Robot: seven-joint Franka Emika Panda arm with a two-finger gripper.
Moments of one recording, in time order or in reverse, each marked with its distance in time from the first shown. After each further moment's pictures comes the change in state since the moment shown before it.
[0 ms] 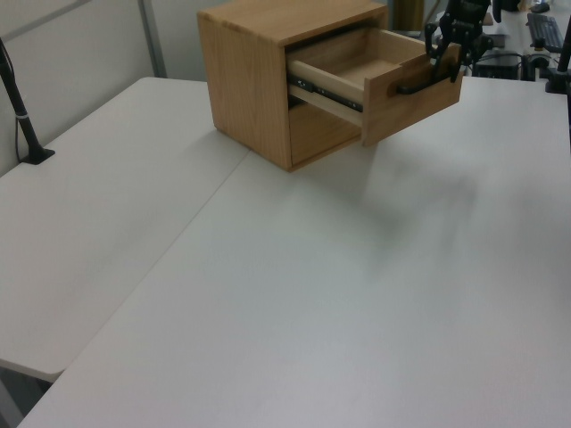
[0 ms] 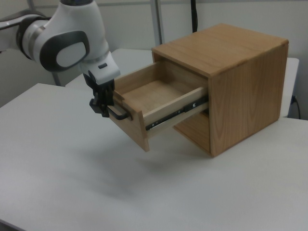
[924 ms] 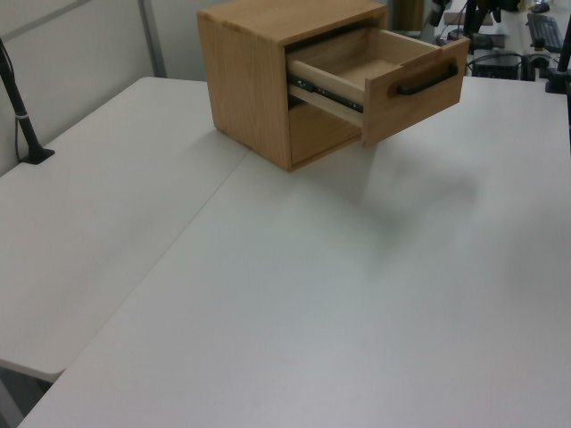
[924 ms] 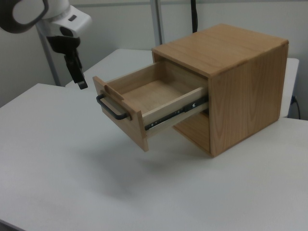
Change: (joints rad) arm 0.033 -0.094 0.076 0.146 -0.063 -0.156 -0.349
